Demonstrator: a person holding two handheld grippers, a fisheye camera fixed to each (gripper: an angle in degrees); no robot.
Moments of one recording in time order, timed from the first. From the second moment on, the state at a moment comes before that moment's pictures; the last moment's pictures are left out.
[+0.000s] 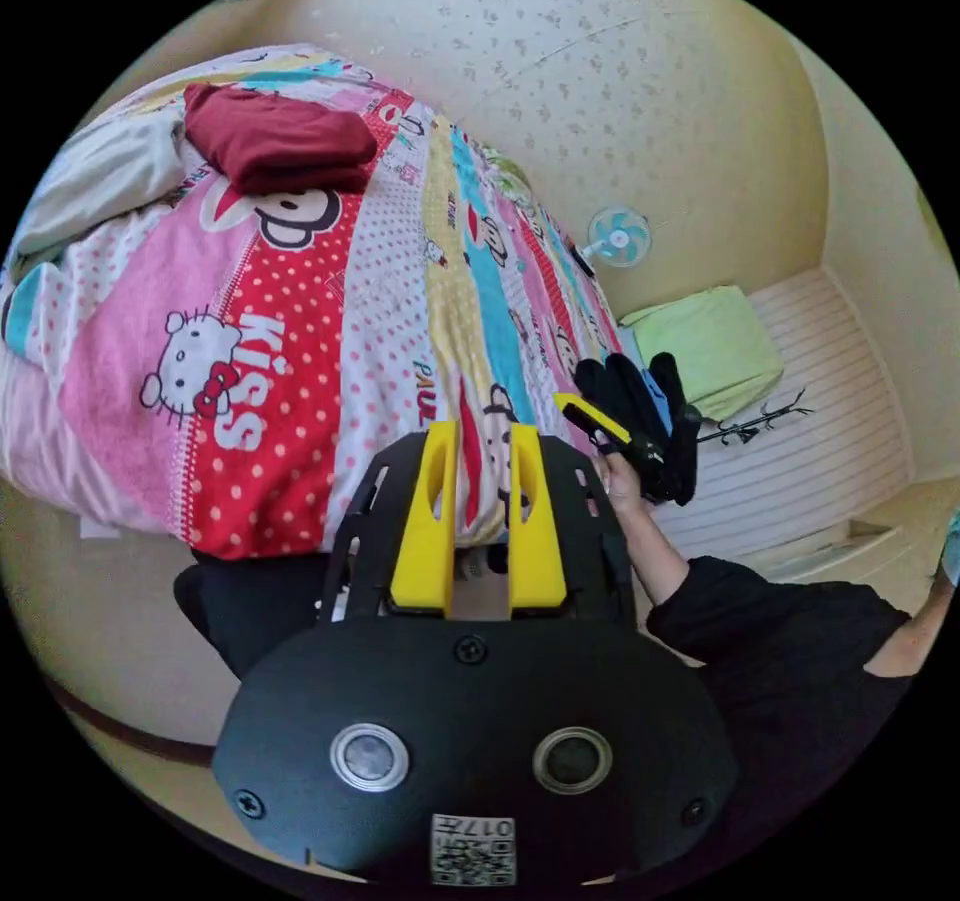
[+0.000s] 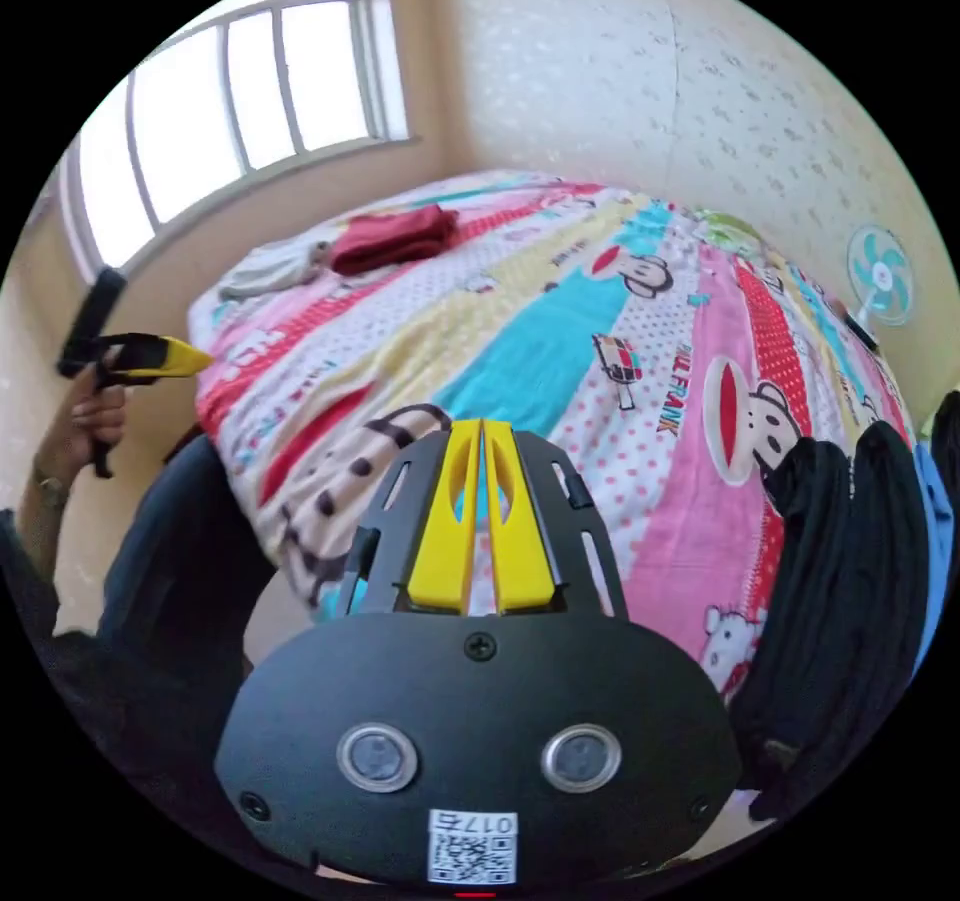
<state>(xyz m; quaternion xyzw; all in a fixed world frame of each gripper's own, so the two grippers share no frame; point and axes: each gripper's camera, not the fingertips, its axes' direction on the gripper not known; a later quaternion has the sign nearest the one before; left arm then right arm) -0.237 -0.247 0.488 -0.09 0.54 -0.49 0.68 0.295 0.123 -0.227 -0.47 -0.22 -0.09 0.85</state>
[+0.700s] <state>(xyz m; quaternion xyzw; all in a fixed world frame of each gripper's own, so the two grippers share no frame) -0.331 -0.390 0.766 -0.19 0.27 -0.61 0.72 0.247 0.302 -0.235 -0.53 -0.16 -0.11 0.83</state>
